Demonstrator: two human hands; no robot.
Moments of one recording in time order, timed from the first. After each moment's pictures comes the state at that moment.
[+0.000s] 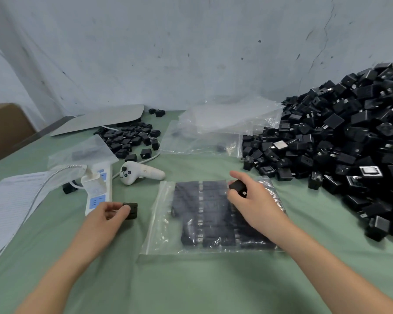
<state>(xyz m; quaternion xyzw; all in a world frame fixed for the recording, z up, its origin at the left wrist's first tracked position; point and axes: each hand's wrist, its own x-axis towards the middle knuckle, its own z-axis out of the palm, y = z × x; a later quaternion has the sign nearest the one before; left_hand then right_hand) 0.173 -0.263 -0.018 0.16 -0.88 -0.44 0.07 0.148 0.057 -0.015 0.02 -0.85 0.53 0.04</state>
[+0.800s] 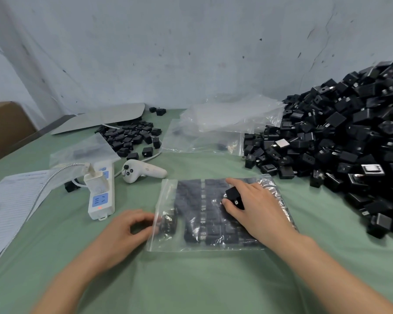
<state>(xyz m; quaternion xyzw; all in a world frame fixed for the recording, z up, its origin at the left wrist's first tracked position) 0.184 -0.254 -0.024 -0.14 -0.93 -0.35 0.00 0.152 0.058 -0.033 0.12 -0.96 0.21 0.13</state>
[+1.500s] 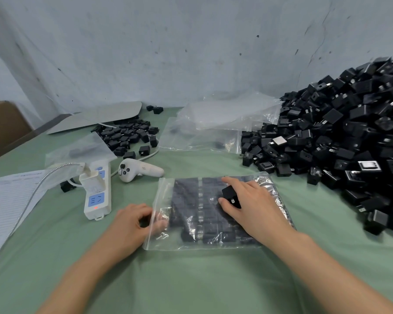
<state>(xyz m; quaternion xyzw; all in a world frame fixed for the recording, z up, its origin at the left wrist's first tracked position) 0.169 -0.236 -0.032 -0.11 -0.94 -0.32 0.03 0.151 0.059 -0.036 0.12 -0.96 0.21 0.13</state>
